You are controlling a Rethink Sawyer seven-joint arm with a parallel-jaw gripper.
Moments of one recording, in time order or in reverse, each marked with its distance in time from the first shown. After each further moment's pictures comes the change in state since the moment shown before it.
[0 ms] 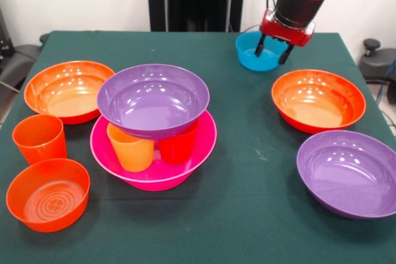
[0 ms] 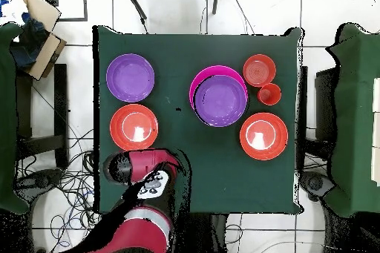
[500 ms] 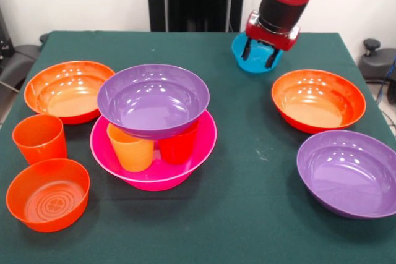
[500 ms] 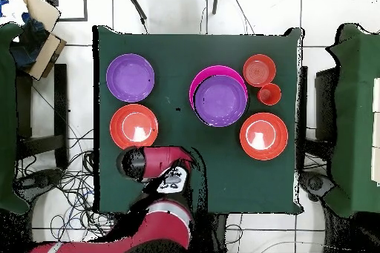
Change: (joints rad) arm -0.093 0.003 0.028 0.000 -0.011 0.000 0.000
